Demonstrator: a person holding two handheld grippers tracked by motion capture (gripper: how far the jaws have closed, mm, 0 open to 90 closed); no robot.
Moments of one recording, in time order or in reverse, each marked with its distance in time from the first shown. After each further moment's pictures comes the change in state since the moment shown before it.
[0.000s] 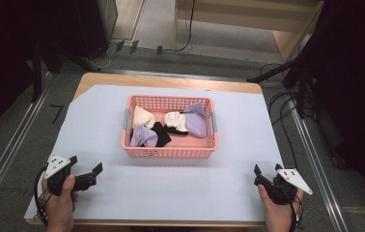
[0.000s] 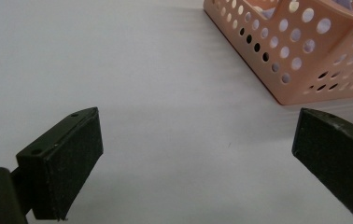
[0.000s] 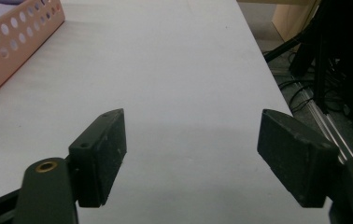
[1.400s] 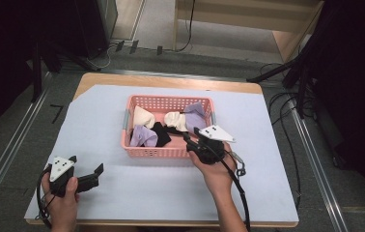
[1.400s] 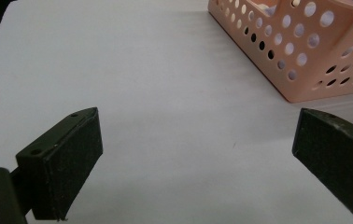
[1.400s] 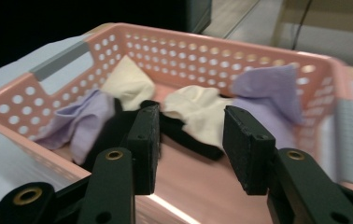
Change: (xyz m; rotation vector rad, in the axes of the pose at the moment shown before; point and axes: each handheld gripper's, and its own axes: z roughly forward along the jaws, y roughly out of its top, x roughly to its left) left arm -0.008 -0.002 -0.001 -0.022 0.057 0.051; right arm 0.196 0.102 0.048 0.010 0.447 -0.135
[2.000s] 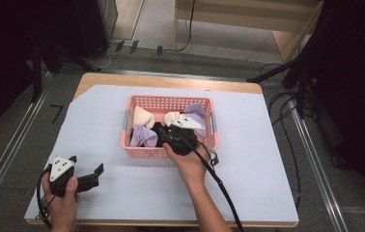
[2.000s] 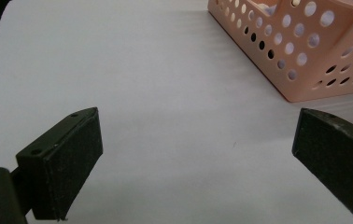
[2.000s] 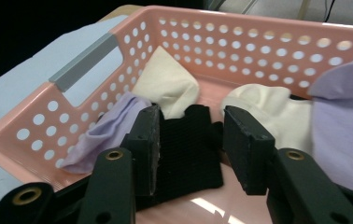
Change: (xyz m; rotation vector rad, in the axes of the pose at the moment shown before) left arm 0.000 0.000 0.000 0.000 0.000 -0.002; right arm 0.044 0.012 0.057 0.094 0.028 0.040
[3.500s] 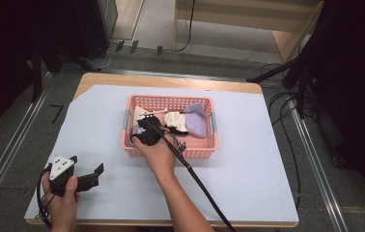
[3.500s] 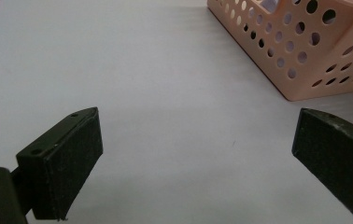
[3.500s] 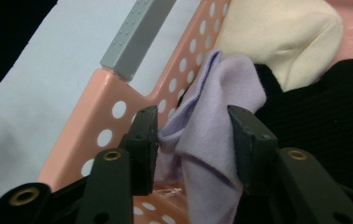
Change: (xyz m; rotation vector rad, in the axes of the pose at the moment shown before) left arm 0.002 0.001 0.002 0.014 -0.010 -0.007; right arm 0.054 0.021 0.073 0.365 0.129 0.174
